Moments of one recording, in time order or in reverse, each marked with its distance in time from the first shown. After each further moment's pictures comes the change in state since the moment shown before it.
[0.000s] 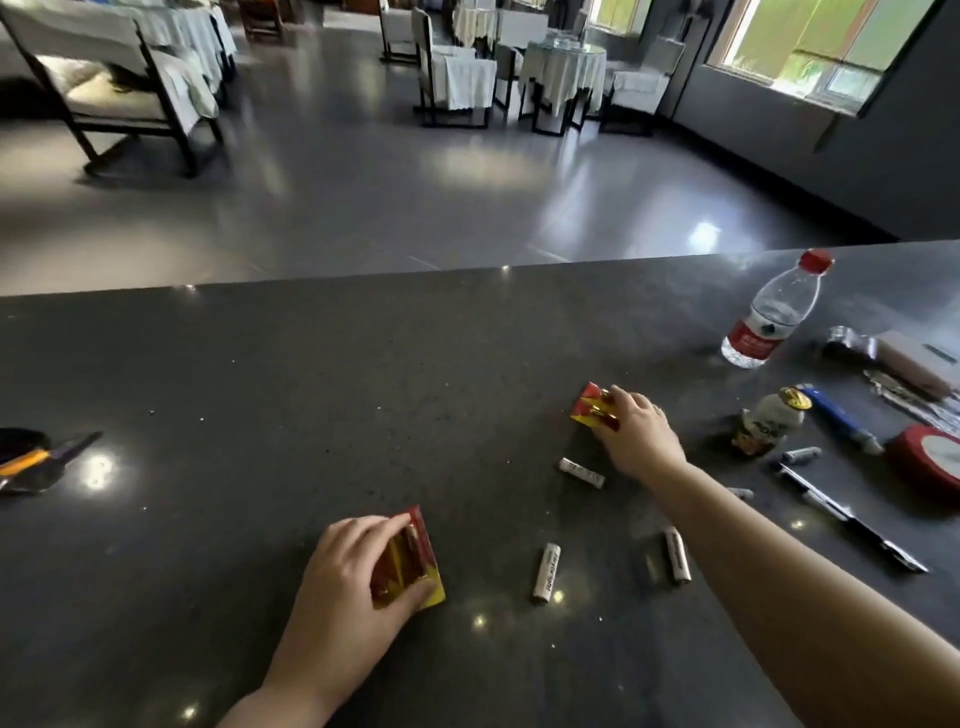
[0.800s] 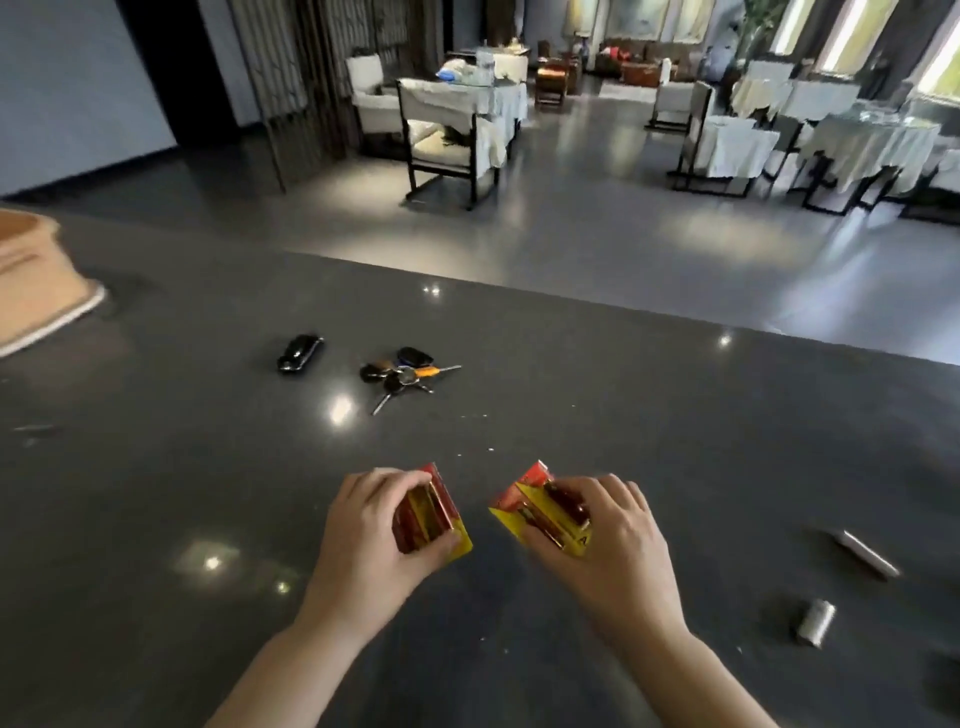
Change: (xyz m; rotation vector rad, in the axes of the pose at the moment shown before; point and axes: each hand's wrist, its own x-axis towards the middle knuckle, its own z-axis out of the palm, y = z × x) left_hand -0.148 -0.054 -0.159 0.146 0.490 -0.284; right_hand -0.260 -0.231 0.029 0.349 0.048 -0.775
